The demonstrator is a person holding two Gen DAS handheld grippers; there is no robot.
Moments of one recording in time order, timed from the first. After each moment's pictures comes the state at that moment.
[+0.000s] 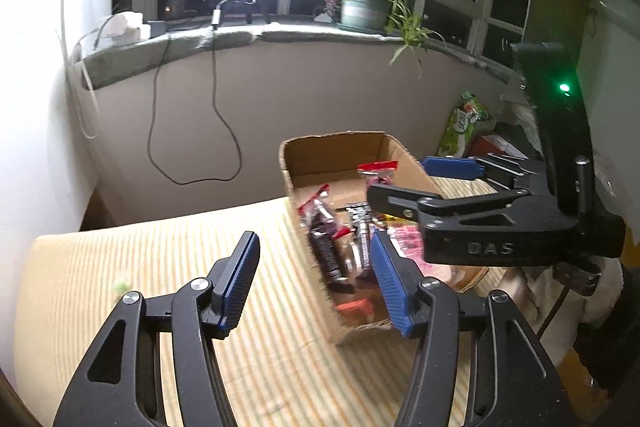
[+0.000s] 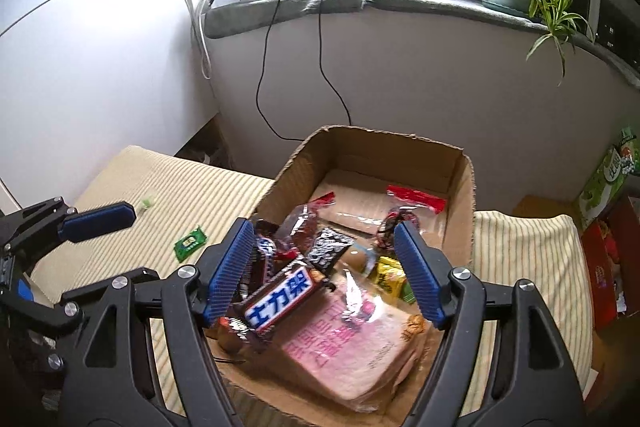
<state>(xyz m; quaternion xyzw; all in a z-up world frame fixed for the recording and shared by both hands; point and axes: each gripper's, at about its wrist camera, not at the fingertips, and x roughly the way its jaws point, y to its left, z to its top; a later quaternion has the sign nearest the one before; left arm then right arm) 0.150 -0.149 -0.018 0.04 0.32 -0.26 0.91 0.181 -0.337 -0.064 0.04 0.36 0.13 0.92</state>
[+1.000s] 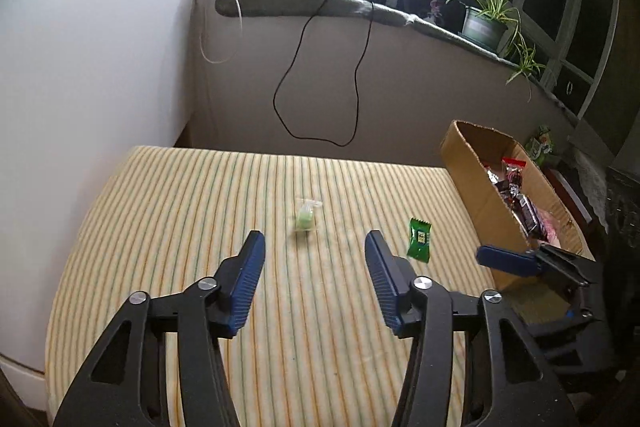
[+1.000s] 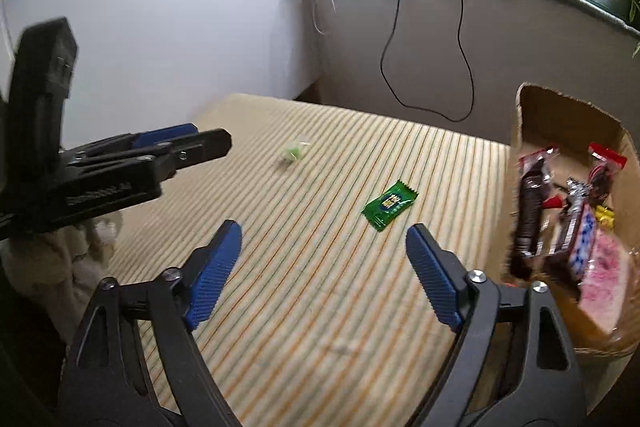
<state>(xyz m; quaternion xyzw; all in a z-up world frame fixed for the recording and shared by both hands) 0.182 0.024 -0.077 -0.04 0.36 -0.16 0.92 0.149 -0.165 -0.107 0.03 0.39 0.23 0.89</state>
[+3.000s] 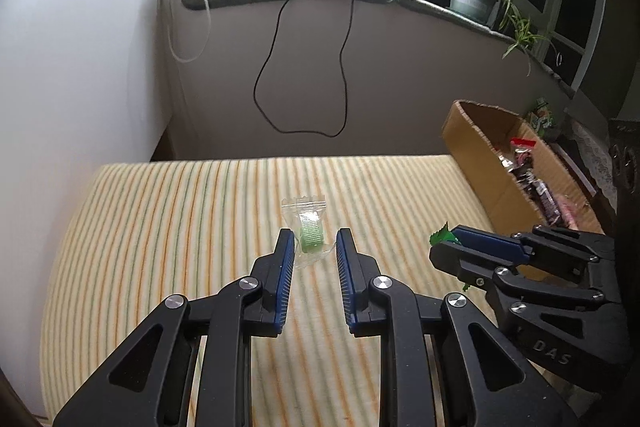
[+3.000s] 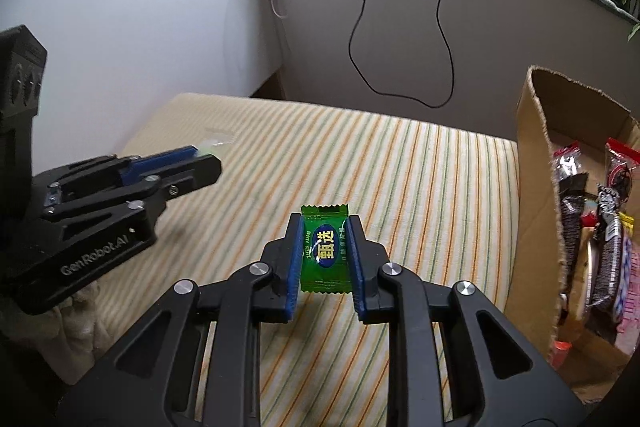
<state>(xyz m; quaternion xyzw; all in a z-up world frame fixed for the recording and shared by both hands) 0.214 -0.001 -0.085 0.00 0.37 -0.19 0.91 0.191 -0.149 -0.119 0.04 0.40 0.18 0.90</state>
